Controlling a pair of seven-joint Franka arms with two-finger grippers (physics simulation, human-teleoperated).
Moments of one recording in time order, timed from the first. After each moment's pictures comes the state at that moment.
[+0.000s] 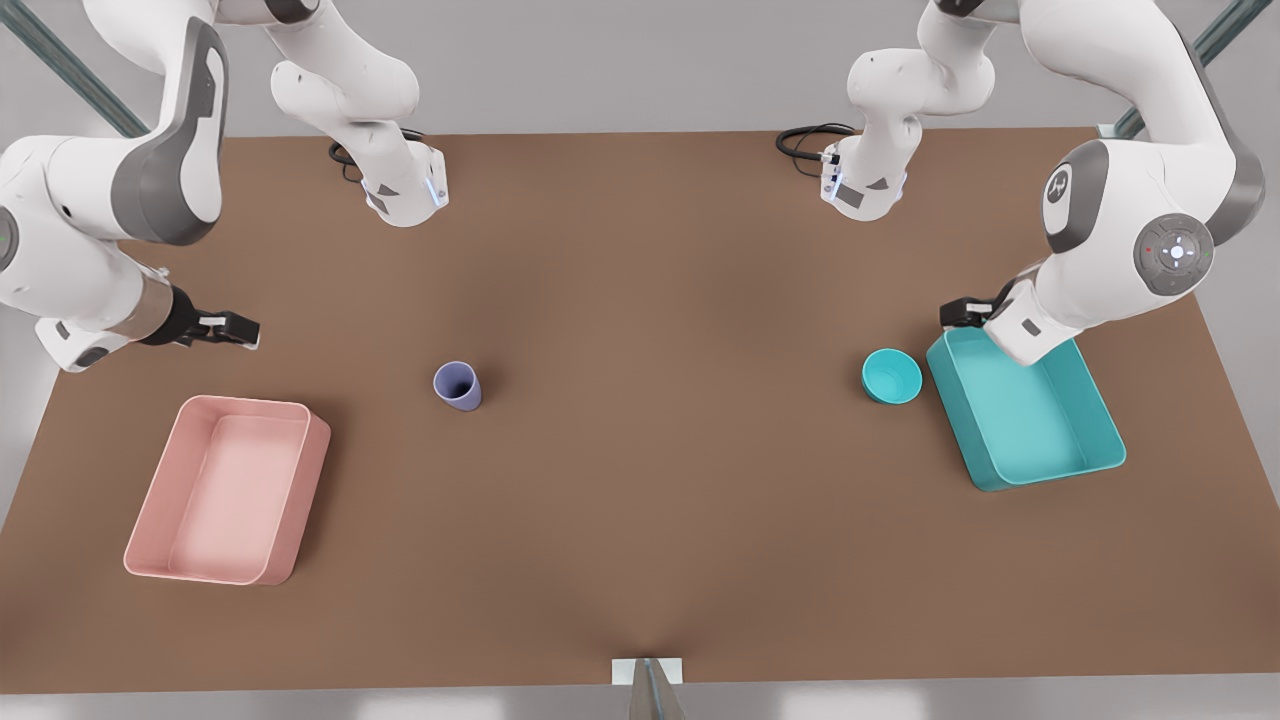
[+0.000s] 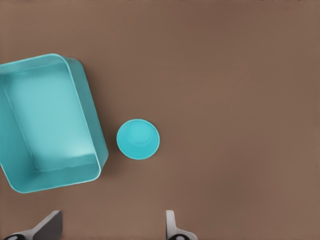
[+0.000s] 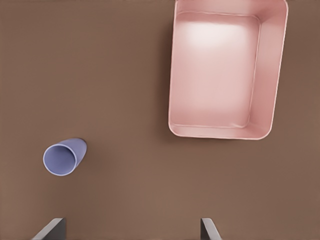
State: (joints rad) left arm -0.07 0.15 -0.03 -1.49 -0.01 1.39 -0.05; right arm 0.00 0.11 -0.05 -1.50 -0.01 1.46 0.00
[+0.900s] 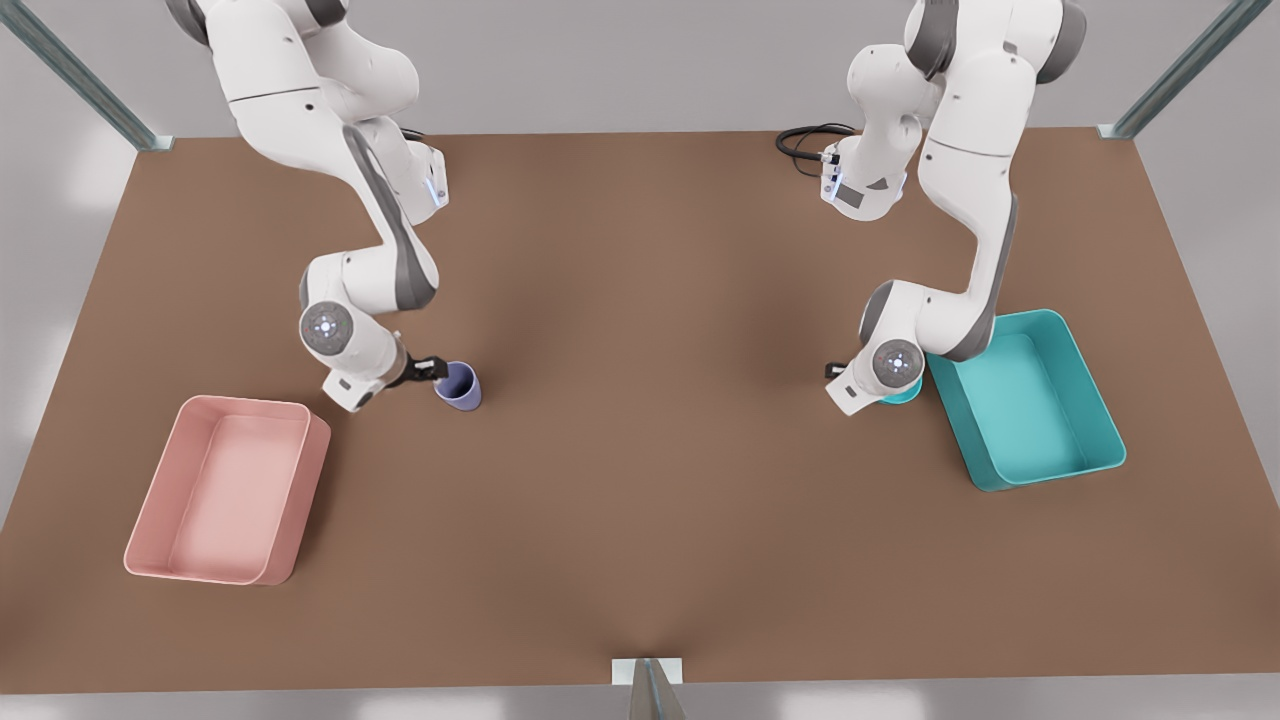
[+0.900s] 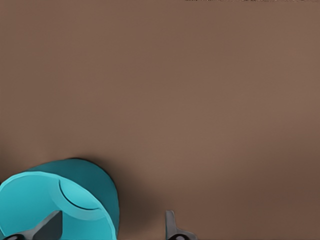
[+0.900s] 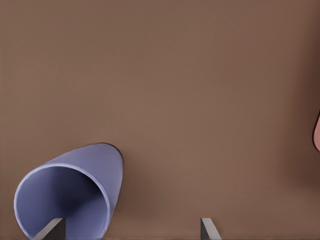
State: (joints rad) left arm -0.24 0.38 0.01 -2.15 0.15 2.20 -0.16; right arm 0.27 0.18 -0.04 -2.22 0.06 2.26 0.08
